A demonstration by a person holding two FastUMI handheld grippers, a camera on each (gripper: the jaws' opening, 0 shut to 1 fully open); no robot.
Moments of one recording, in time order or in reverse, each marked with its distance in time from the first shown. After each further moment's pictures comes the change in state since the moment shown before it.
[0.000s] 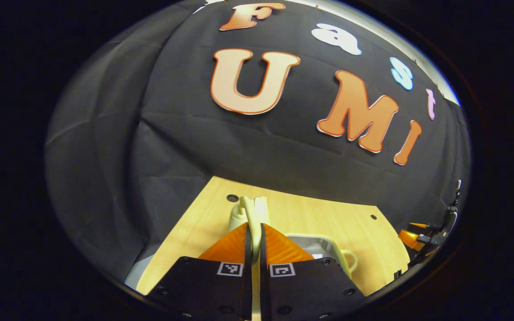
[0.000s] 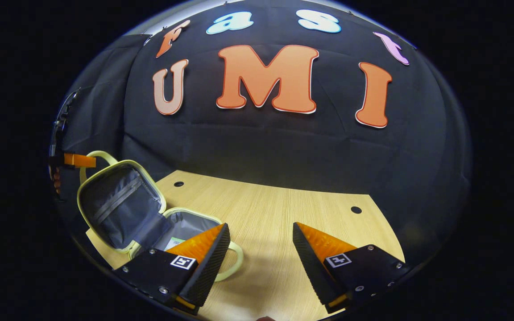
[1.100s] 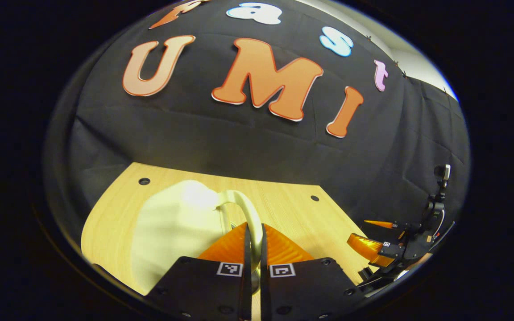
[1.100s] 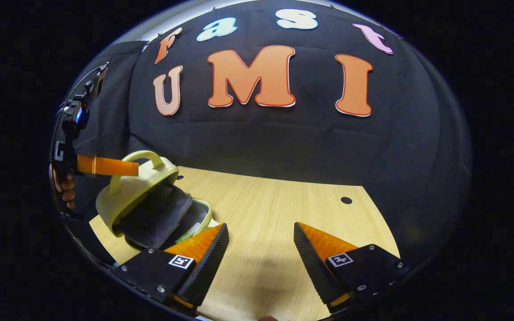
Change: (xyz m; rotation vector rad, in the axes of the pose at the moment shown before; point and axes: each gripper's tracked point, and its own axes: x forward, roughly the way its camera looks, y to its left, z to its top) left arm 0.031 -0.269 -0.107 0.095 0.120 -0.279; right arm -0.049 -0.063 -0.044 0.044 0.003 0.034
